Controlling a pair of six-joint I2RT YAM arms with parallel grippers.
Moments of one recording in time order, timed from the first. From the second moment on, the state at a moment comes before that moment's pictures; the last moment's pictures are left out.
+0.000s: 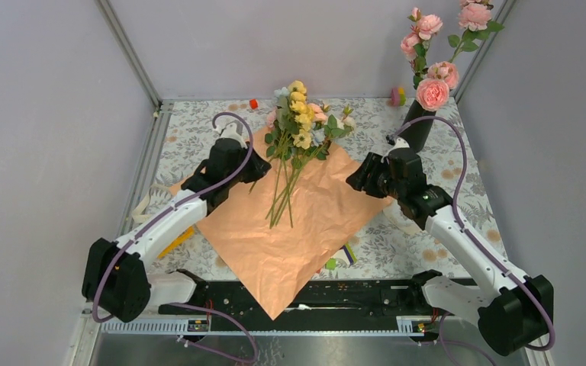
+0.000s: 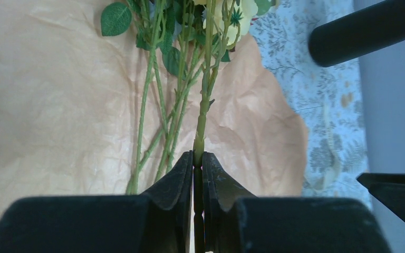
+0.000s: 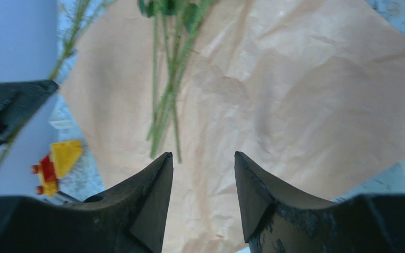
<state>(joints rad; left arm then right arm) -0.49 1.27 0.91 -0.14 -0.02 -0.68 0.41 1.06 0.82 -0.38 -0.09 0.65</state>
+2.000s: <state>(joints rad) -0.44 0.74 0.53 0.21 0.31 -0.67 0.70 1.56 1.24 0.21 -0.17 0.88</state>
